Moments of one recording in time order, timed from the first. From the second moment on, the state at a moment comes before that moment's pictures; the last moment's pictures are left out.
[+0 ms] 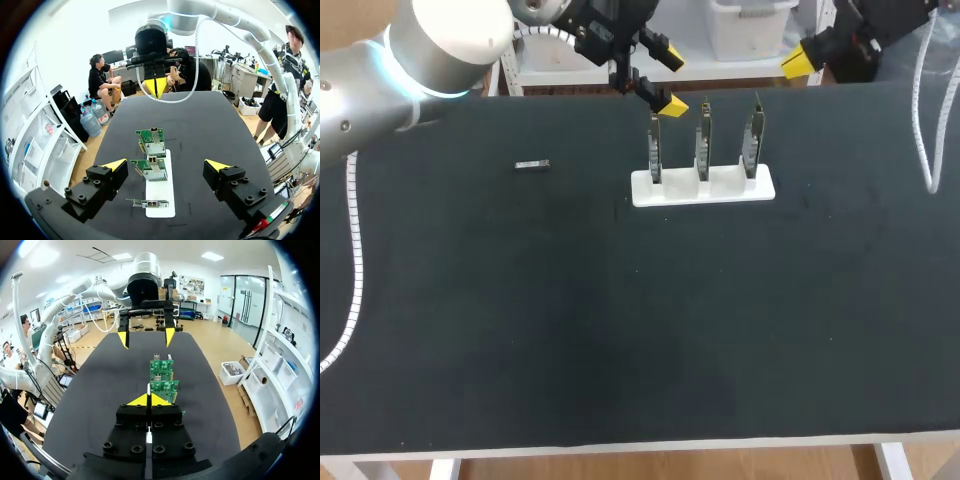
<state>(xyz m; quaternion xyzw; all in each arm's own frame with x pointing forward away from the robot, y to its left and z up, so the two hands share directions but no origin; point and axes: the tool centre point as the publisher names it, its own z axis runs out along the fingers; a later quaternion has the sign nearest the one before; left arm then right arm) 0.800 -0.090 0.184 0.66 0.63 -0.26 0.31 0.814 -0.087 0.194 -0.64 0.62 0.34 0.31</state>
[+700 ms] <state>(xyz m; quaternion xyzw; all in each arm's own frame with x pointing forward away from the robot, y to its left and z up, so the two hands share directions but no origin) 0.800 -0.090 0.184 0.66 0.63 -0.26 0.31 0.815 -0.090 0.197 -0.61 0.65 0.33 0.33</state>
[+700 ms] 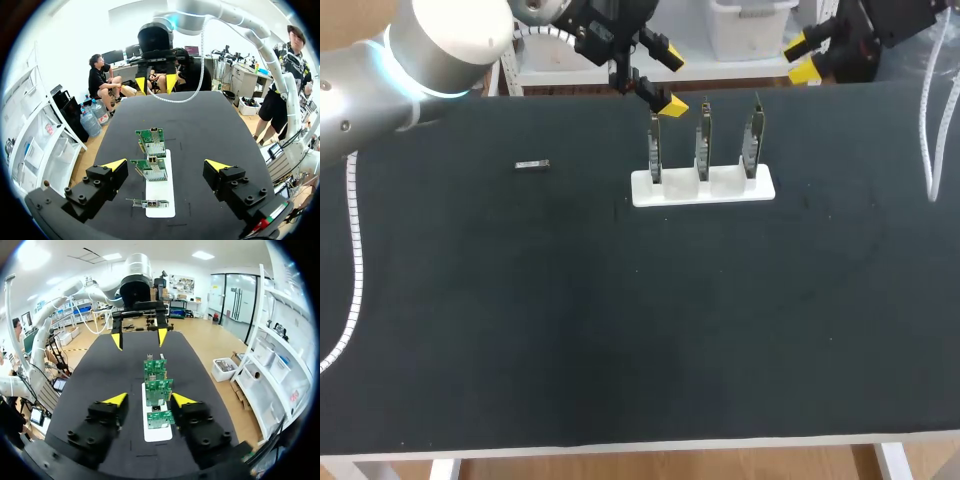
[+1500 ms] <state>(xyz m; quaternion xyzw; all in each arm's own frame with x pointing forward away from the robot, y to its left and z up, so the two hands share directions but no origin) 0.800 -0.090 0.184 0.66 0.63 -0.26 0.31 0.794 -0.108 0.190 -0.60 0.65 0.33 0.33</state>
